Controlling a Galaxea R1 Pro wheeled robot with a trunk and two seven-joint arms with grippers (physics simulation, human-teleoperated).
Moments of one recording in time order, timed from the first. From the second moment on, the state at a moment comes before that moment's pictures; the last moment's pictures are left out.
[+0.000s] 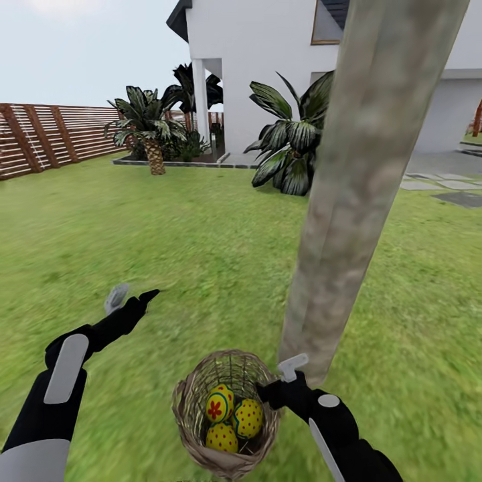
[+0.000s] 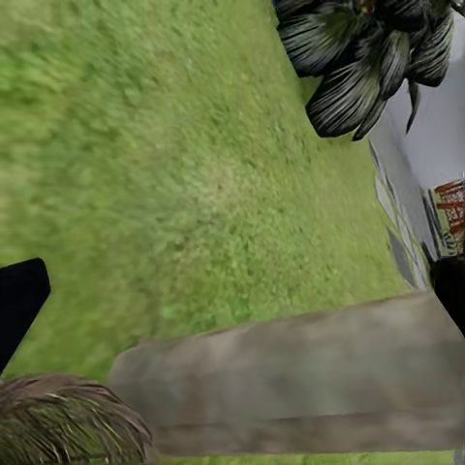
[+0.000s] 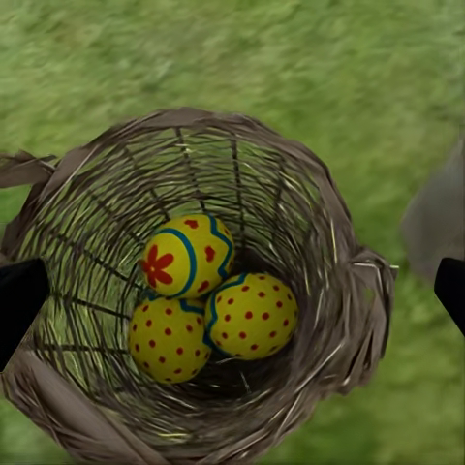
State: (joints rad) left arm -0.52 0.08 0.27 -1.34 0.96 0.73 0.05; right arm -0.23 0.01 0.30 -1.43 -0.02 0.63 0.15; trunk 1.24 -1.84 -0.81
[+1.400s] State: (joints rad) left arm -0.52 0.08 0.27 -1.34 0.96 0.73 0.05; right arm -0.43 0.08 0.34 -1.34 -0.02 0.96 0.14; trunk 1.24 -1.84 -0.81
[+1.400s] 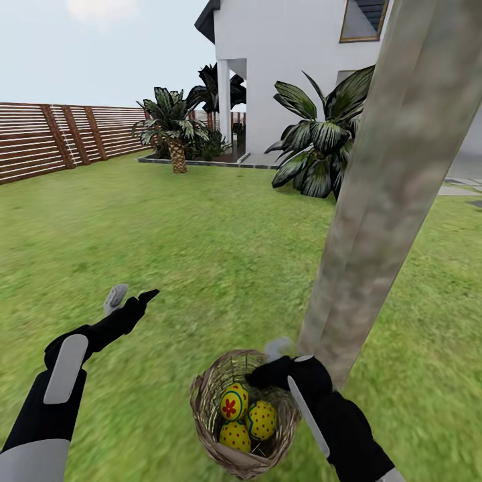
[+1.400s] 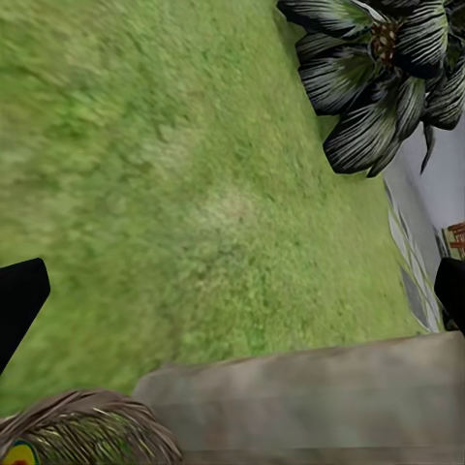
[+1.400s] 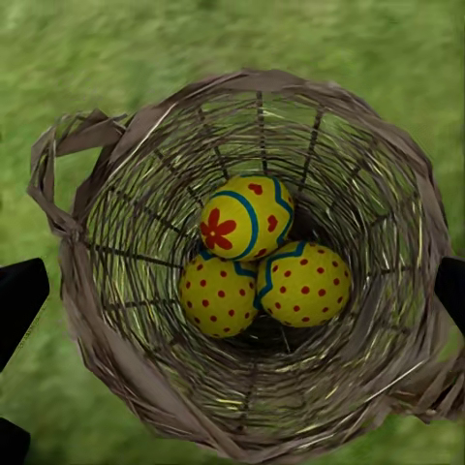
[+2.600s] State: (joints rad) left arm -0.52 0.08 0.26 -1.34 0.96 0.73 0.01; right arm -0.81 0.16 0.40 -0.56 -0.03 0.79 0.15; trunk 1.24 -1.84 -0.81
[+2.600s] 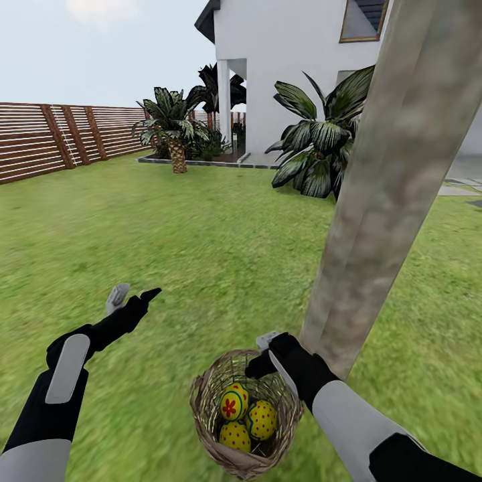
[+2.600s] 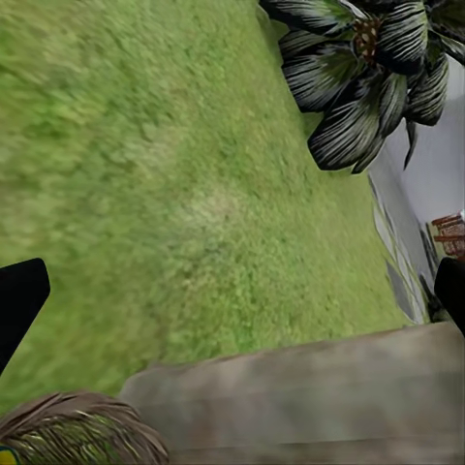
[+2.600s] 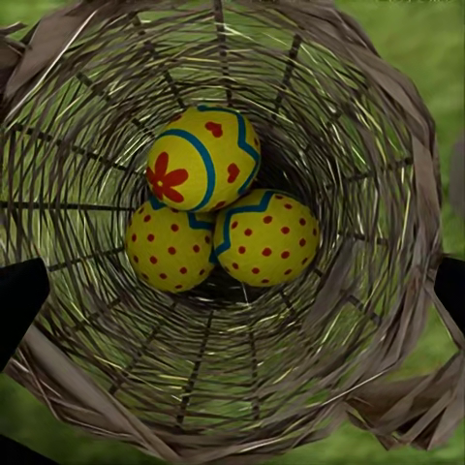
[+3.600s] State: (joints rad) left arm -0.52 0.07 0.26 -1.33 0.96 0.73 0.01; right arm -0.80 0.15 0.41 -0.58 -0.02 0.73 0.15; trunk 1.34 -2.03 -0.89
